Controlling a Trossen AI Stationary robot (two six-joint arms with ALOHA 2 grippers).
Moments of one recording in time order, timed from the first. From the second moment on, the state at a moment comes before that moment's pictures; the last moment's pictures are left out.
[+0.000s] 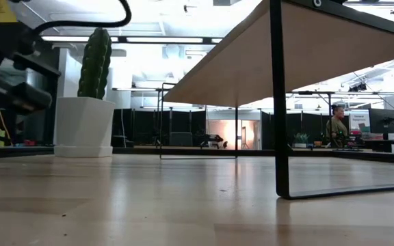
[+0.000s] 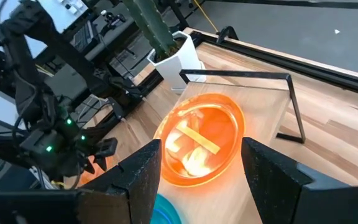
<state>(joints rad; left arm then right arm) -0.56 1.49 0.75 -0.60 0.25 -0.12 -0.28 0.78 0.93 -0.54 0.00 0.61</state>
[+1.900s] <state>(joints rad) -0.20 1.16 0.70 -0.60 0.39 -0.33 -0.28 0.78 0.93 -0.55 0.00 0.60</state>
